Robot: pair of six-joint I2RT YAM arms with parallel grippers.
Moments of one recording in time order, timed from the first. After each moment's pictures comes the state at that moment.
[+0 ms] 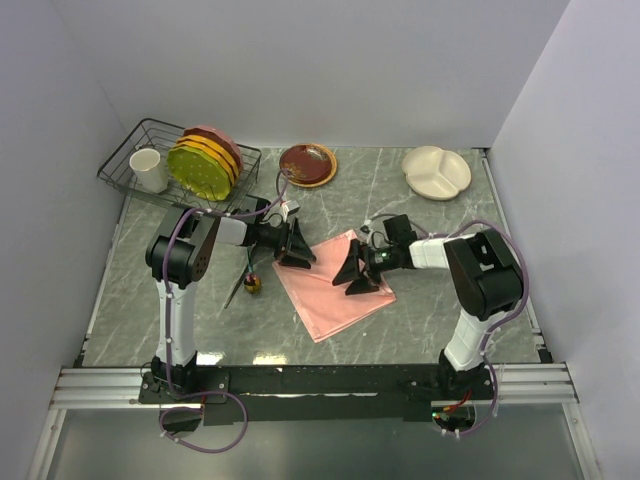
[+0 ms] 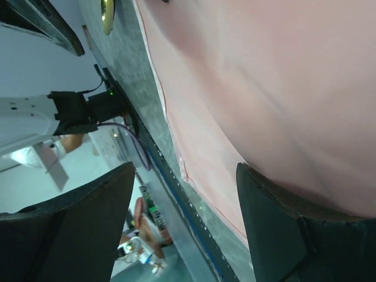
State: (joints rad) left arm -0.33 2.15 1.15 0.07 1.21 -0.50; right arm 0.33 1.79 0.79 -0.05 -0.96 0.57
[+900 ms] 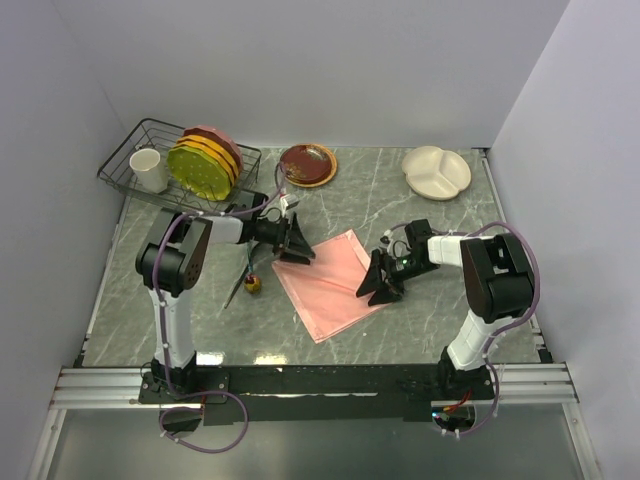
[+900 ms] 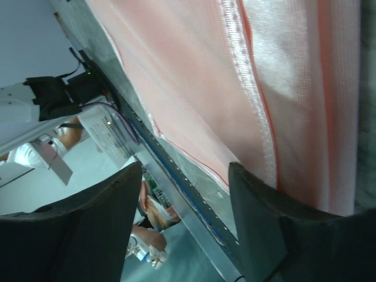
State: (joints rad) left arm -0.33 2.05 1.13 0.03 1.23 -0.46; right arm 0.16 1.75 0.79 -0.48 -0.93 0.27
